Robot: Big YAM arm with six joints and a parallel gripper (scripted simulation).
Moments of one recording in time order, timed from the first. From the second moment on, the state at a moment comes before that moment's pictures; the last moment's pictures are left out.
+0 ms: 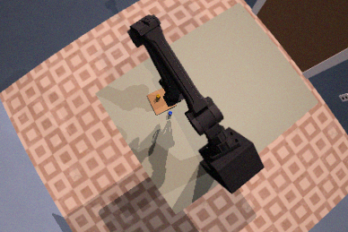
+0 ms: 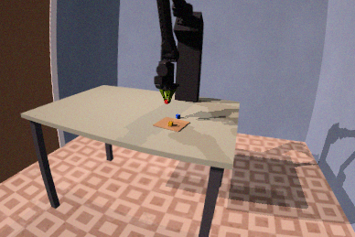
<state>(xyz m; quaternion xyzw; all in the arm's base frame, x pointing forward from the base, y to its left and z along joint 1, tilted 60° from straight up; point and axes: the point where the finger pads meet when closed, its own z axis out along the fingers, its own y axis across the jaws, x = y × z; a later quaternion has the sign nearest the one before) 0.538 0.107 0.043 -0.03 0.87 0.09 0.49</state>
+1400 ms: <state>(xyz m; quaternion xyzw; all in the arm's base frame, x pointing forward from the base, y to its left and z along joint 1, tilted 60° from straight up) 0.530 0.255 0.073 -0.55 0.67 -0.23 0.44</state>
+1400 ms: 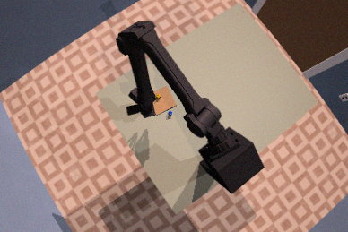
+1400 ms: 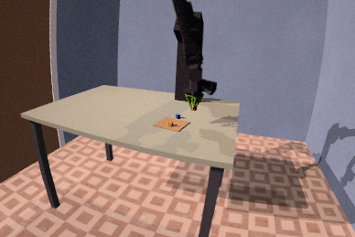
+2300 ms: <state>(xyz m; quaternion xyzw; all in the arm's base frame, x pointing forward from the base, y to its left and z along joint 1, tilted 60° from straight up) 0.518 0.292 0.082 -0.69 0.50 -0.19 0.48</state>
